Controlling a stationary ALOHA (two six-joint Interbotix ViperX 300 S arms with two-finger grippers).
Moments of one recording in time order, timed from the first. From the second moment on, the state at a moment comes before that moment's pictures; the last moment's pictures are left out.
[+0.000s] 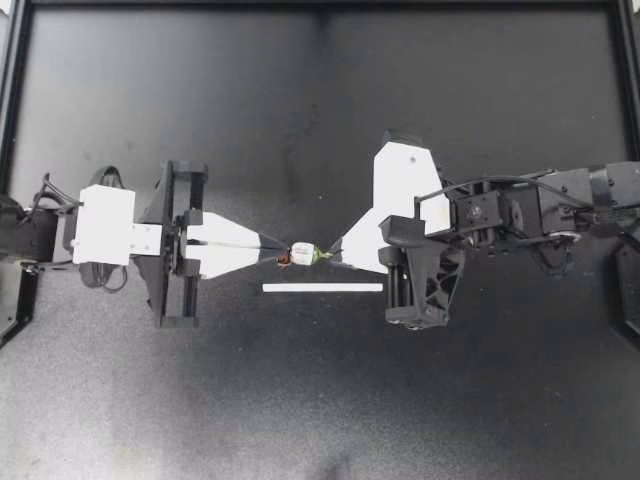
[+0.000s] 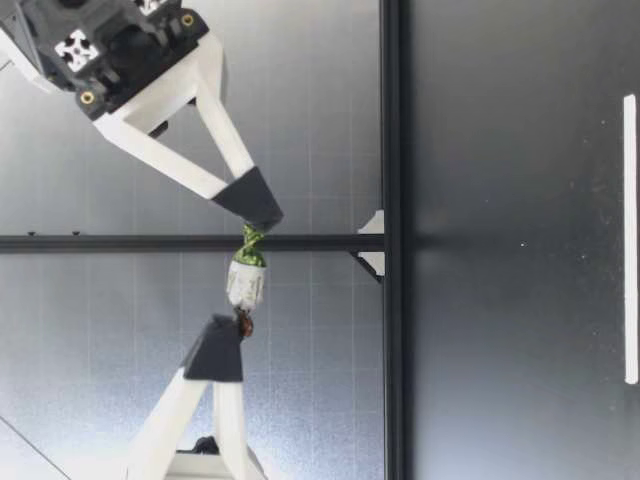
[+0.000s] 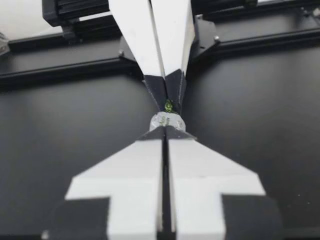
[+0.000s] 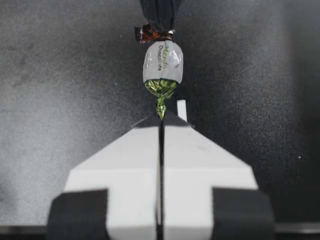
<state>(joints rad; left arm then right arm) 0.00 -0.21 0.98 0.01 -0.64 0.14 -0.02 -0.16 0.59 -0.01 0.24 0.07</state>
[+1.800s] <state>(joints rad) 0.00 -0.22 0.99 -0.01 -0.61 0.14 -0.02 -0.15 0.64 -0.01 0.12 0.07</state>
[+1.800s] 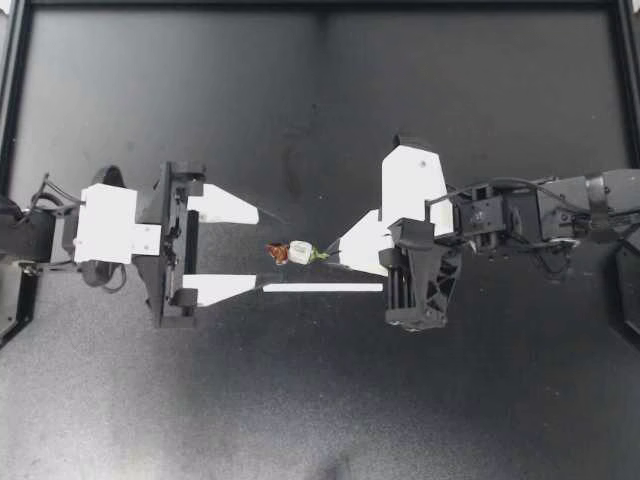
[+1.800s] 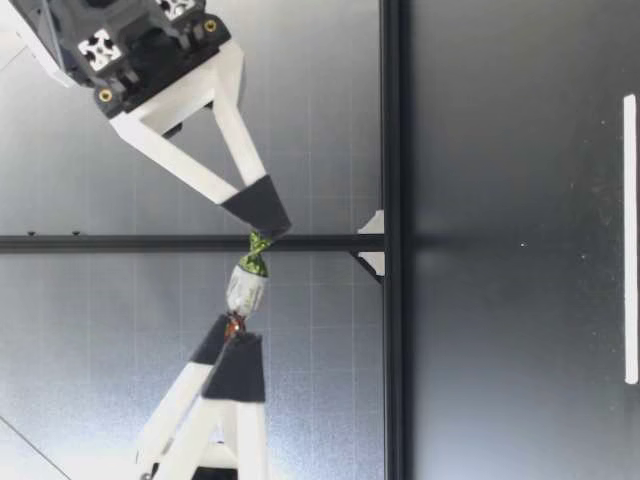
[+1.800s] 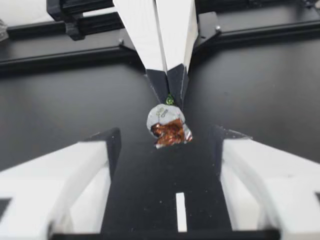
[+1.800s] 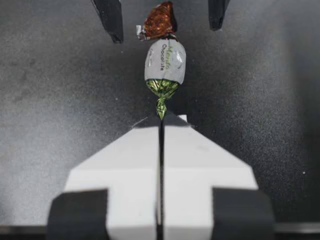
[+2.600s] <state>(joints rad) 0.00 -0.24 1.00 -0.01 -0.62 0.14 -0.02 -0.15 0.65 -0.01 0.11 0.07</state>
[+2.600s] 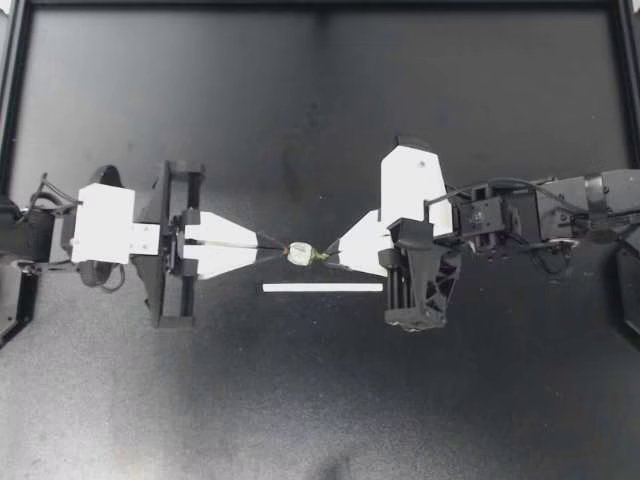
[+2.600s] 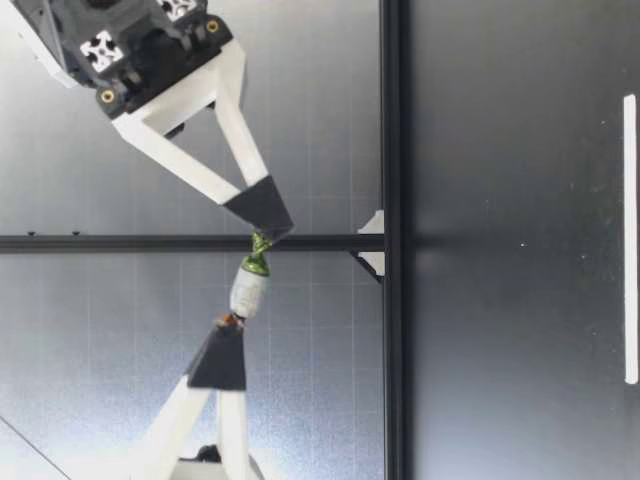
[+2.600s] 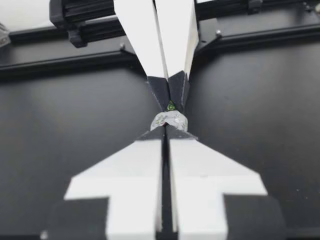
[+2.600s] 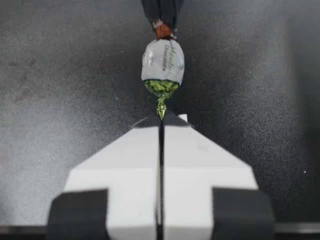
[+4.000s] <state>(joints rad) -0.01 -0.24 1.01 -0.02 -0.64 0.12 -0.02 -0.18 0.73 0.00 -0.09 0.09</state>
